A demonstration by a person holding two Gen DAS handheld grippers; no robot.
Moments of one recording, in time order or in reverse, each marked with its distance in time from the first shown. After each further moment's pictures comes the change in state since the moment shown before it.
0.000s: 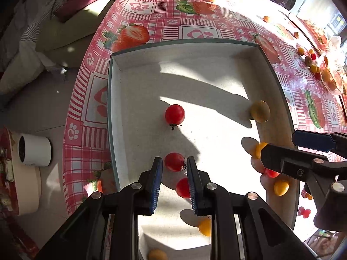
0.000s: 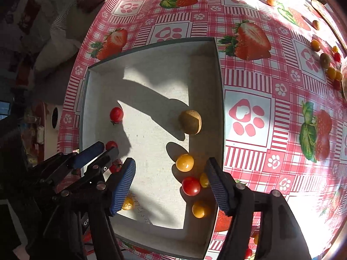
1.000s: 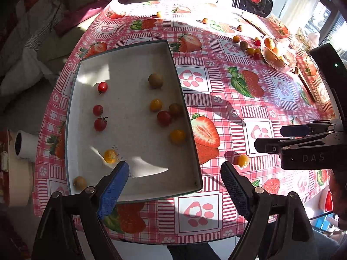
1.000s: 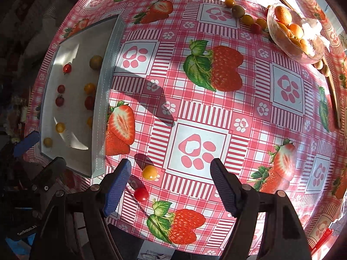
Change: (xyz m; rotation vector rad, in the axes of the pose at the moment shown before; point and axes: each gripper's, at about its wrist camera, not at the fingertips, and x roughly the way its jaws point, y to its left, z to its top) left arm -0.078 -0.128 -0.106 -0.019 -0.117 -0.026; right arm -0.050 -0.140 -0.095 -0.094 0.070 -0.111
